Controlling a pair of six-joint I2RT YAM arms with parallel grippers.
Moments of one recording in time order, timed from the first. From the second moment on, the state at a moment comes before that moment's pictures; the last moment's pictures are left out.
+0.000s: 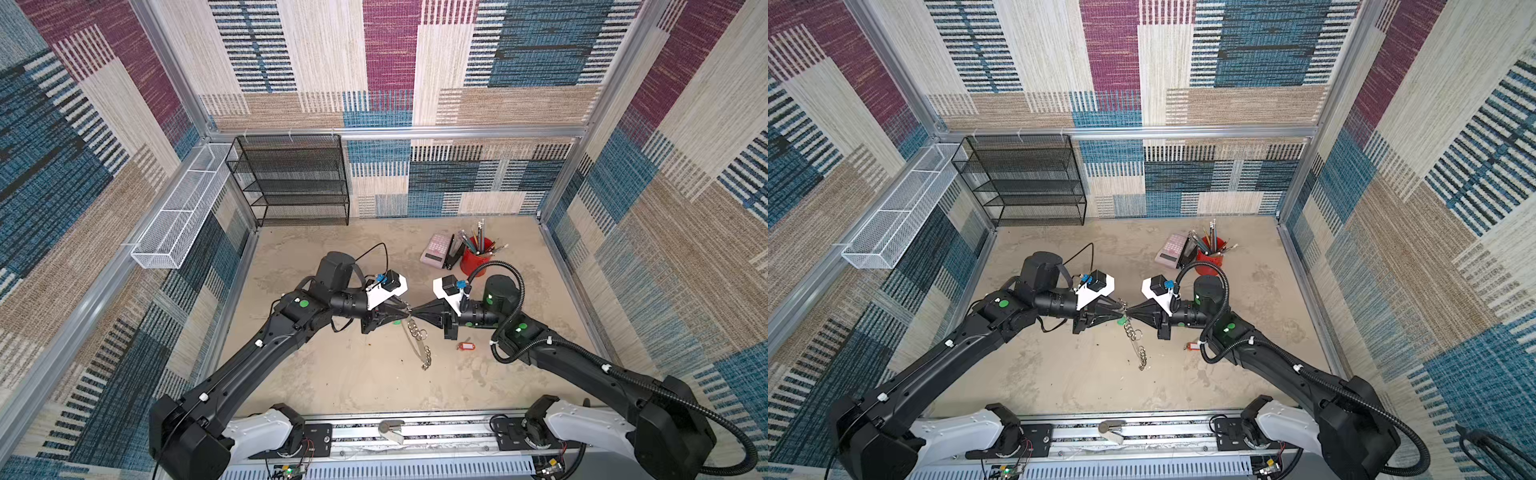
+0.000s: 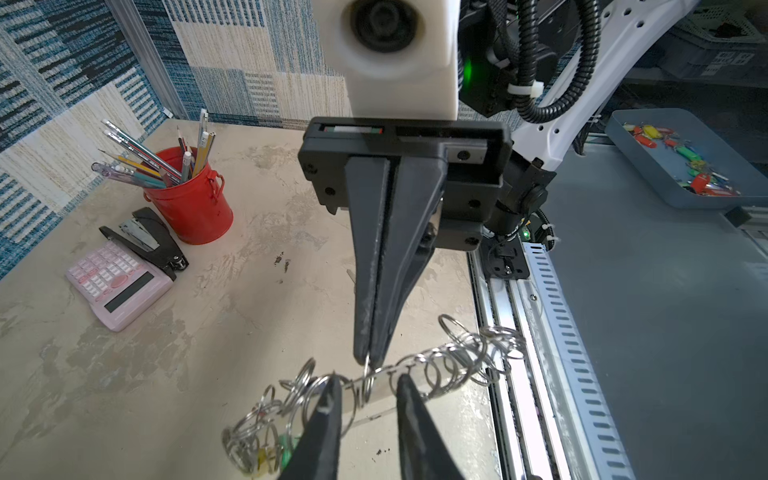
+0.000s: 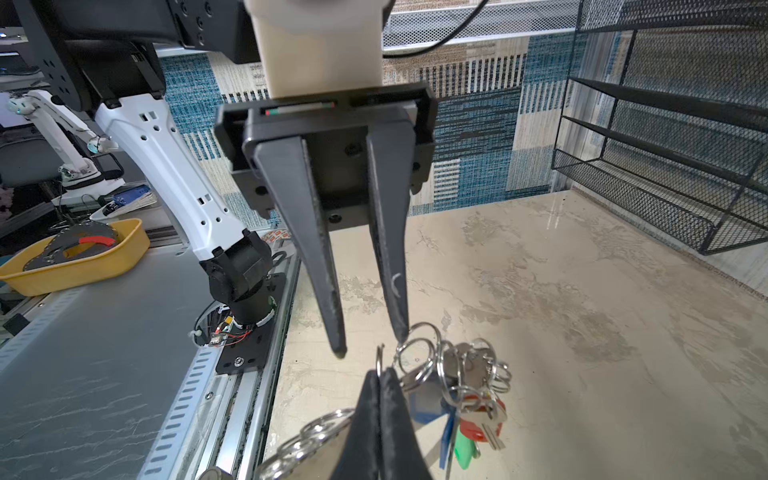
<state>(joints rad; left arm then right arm) -0.59 1.20 1.08 -0.51 0.79 0.48 0.61 1.13 0.66 0.35 -0.85 -0.01</state>
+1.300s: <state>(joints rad) -0.59 1.20 1.00 -0.37 0.83 0.35 0.61 1.10 0.65 0.38 -0.70 0.05</state>
